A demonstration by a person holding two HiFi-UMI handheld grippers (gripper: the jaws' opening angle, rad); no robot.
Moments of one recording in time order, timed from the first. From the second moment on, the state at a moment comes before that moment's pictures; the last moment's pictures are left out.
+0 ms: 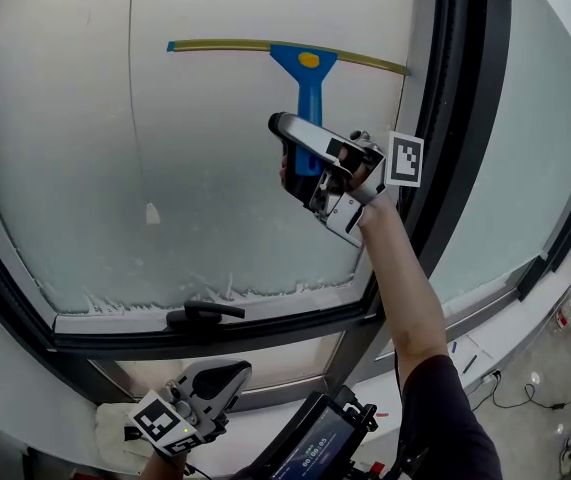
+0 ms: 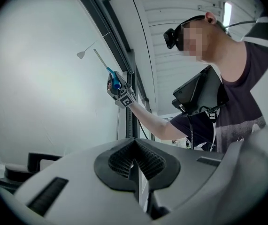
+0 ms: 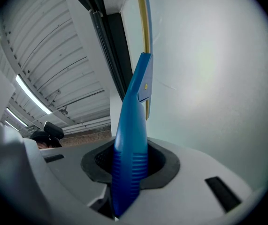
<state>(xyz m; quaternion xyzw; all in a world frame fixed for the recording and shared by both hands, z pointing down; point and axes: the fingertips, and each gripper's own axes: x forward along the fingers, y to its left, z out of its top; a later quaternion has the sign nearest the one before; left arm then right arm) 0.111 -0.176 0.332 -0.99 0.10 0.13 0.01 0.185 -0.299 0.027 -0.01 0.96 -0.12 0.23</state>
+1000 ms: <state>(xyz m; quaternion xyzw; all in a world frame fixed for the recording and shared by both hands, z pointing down) 0.105 -0.183 0.343 -0.99 0.12 0.12 -0.01 0.201 -0.306 0.033 -0.08 0.93 -0.13 0.34</state>
